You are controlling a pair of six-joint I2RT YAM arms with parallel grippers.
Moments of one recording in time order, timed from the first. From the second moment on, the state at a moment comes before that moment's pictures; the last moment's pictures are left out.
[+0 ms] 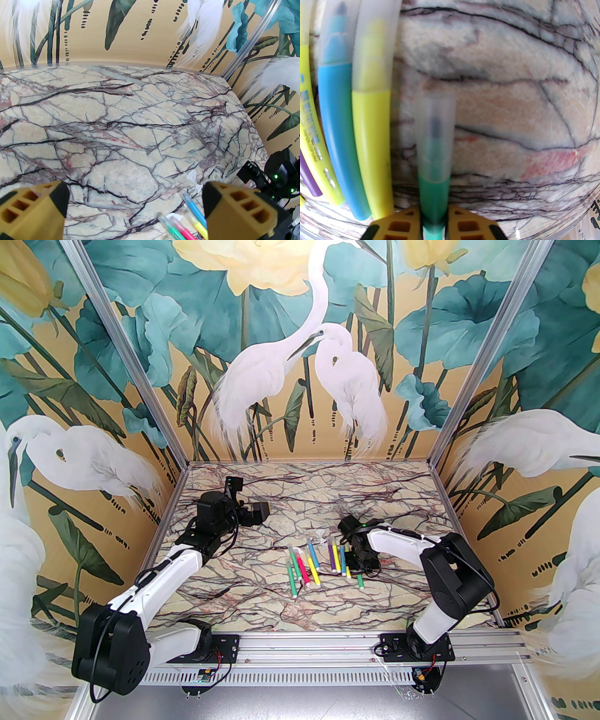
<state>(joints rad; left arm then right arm) -0.24 1.22 0.78 0.01 0.23 -0.26 0.55 1.67 0.93 -0.86 0.00 0.46</state>
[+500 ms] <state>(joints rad) -0.26 1.25 0.79 0.01 0.27 -0.32 0.54 1.54 0.91 -0.74 0.02 0.43</state>
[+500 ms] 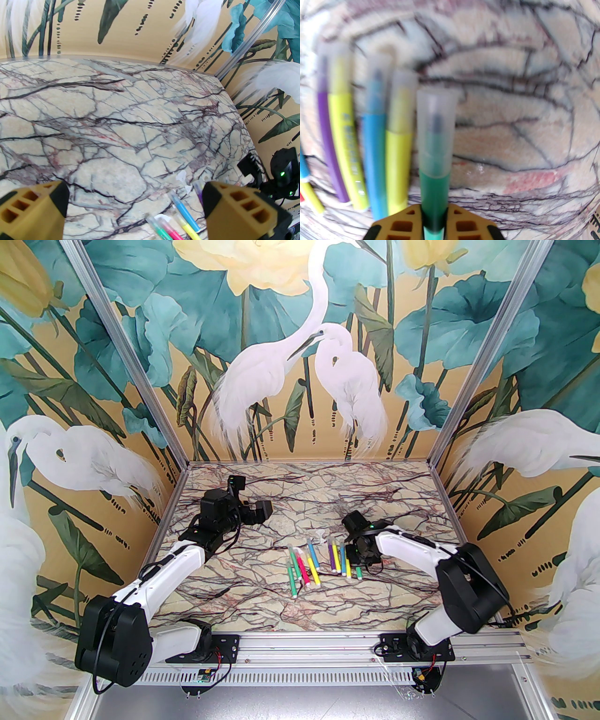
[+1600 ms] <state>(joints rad) -0.48 1.56 1.01 0.15 0.75 -0.52 0.53 1.16 0.73 -0.23 -0.27 0.21</state>
